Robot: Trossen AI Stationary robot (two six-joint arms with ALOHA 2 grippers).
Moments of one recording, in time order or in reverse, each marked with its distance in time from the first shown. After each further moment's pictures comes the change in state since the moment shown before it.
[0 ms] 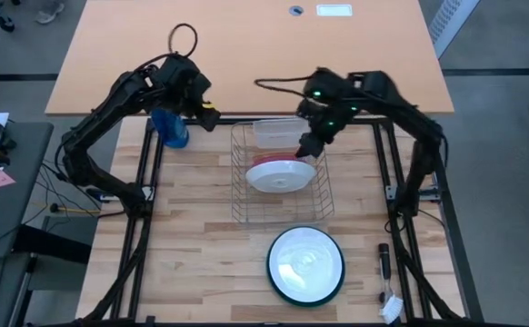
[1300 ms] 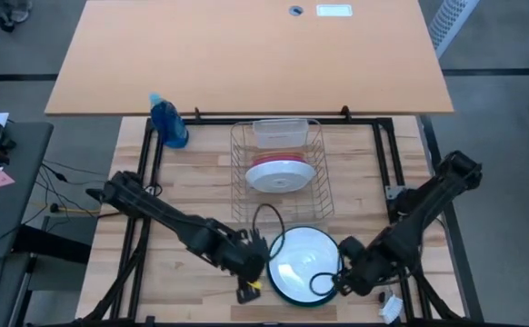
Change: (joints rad) left arm -1.090 0.405 0.000 0.187 -0.024 -0.520; right arm 1.108 -0.387 -1.094 0.532 0.411 1.554
